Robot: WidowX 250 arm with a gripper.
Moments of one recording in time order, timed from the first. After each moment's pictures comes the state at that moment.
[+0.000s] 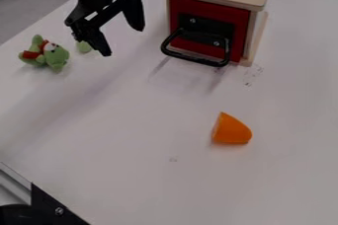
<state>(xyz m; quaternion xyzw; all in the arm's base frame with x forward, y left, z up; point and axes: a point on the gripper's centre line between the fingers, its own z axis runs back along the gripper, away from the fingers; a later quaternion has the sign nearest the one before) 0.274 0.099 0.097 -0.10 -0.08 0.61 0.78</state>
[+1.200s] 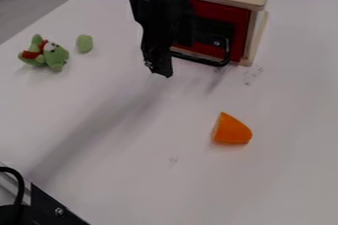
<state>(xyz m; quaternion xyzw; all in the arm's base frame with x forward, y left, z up) 0.292 0.024 0.086 -0.08 -0.10 0.73 0.67</state>
